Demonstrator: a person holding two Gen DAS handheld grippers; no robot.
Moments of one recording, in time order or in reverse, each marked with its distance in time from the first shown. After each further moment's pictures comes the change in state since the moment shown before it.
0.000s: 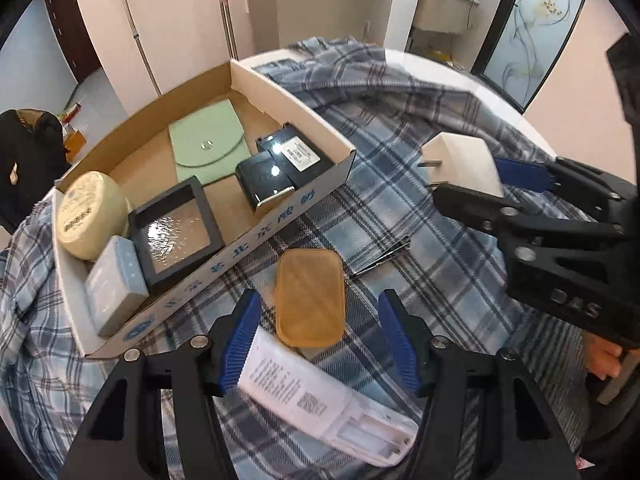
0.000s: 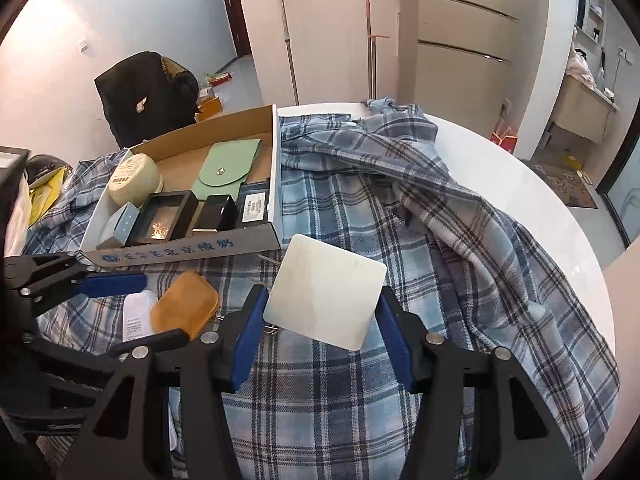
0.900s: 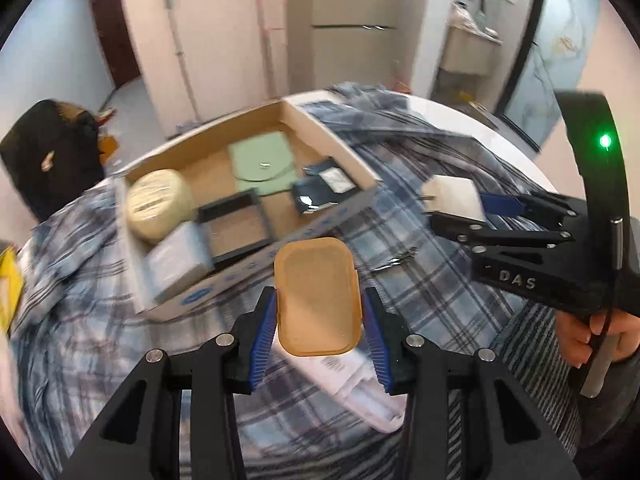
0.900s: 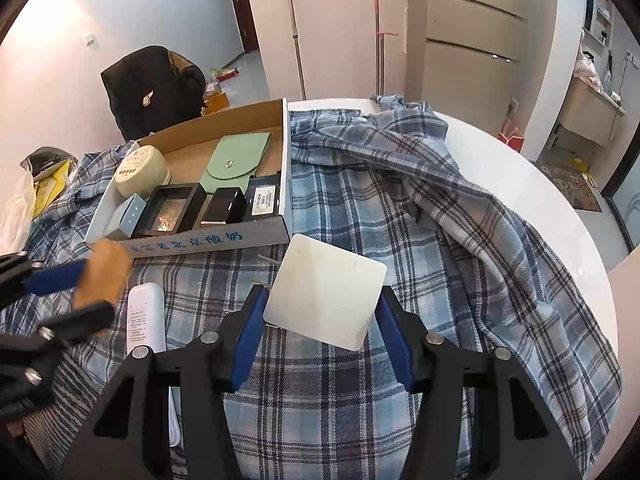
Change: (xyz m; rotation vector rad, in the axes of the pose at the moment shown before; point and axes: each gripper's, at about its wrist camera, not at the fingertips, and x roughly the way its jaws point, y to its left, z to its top) left arm -0.067 0.014 -0.032 -0.110 -0.155 0.116; right arm 0.001 0.007 -0.004 -0.020 0.000 0.011
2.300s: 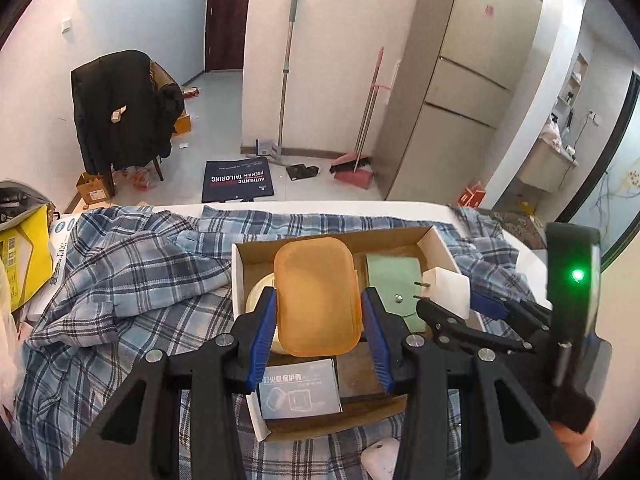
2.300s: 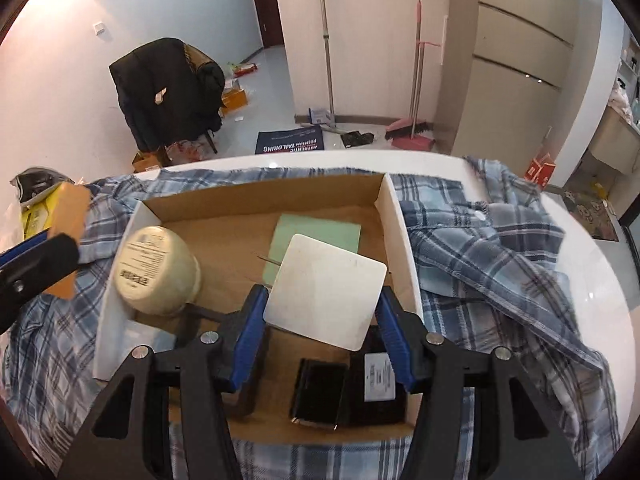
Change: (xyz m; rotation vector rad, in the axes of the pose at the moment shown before) left arm 0.010 0.131 0.071 -0.357 -0.174 0.076; right arm 0.088 0.084 0.110 -0.053 0.029 0.046
